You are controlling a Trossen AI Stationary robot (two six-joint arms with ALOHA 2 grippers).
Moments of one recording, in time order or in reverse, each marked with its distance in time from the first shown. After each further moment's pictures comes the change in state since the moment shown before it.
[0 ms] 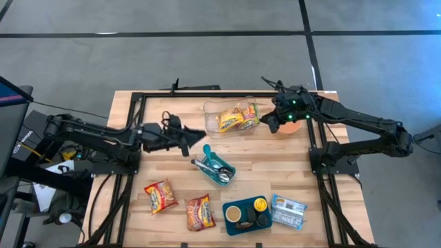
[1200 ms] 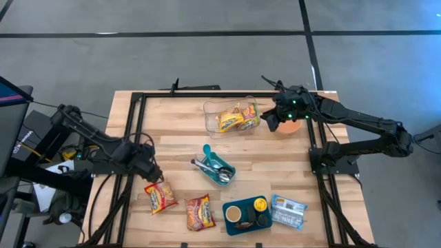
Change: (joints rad) left arm -0.412 0.000 0.172 -1.632 0.346 -0.883; right arm 0.000 0.000 0.000 0.006 0.094 -0.054
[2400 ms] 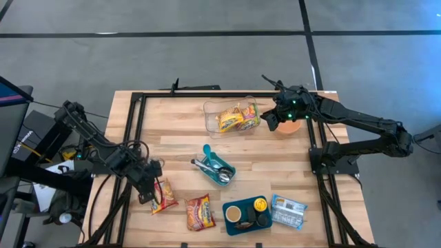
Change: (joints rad) left arm -0.173 0.000 0.000 0.262 0.018 0.436; right arm 0.001 0.000 0.000 0.000 0.002 0.034
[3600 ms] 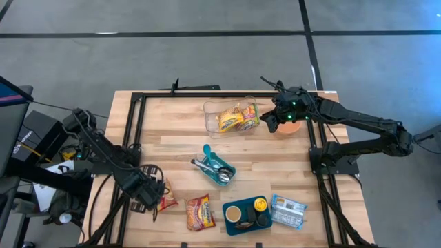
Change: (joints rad) left arm -0.101 0.293 -0.001 -0.009 0.034 0.529; right arm 0.022 0.000 0.000 0.000 -0.001 0.001
